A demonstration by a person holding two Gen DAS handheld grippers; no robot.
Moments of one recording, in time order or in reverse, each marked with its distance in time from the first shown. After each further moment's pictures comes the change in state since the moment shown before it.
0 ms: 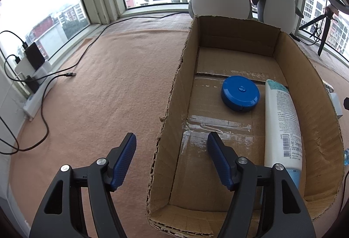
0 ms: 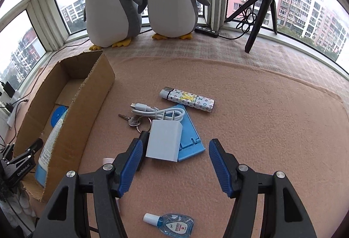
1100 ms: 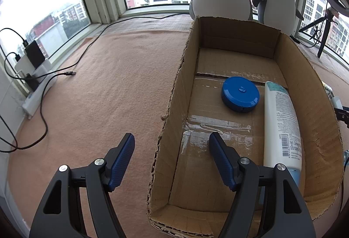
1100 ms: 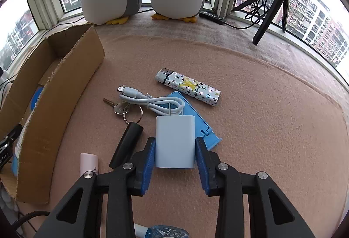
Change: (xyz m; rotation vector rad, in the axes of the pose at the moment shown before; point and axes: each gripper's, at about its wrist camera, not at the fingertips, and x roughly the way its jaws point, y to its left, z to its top) left arm 0.000 0.001 -0.002 -0.005 -0.005 -0.004; right arm 0.029 0.004 -0.007 -0.071 0.068 -0.057
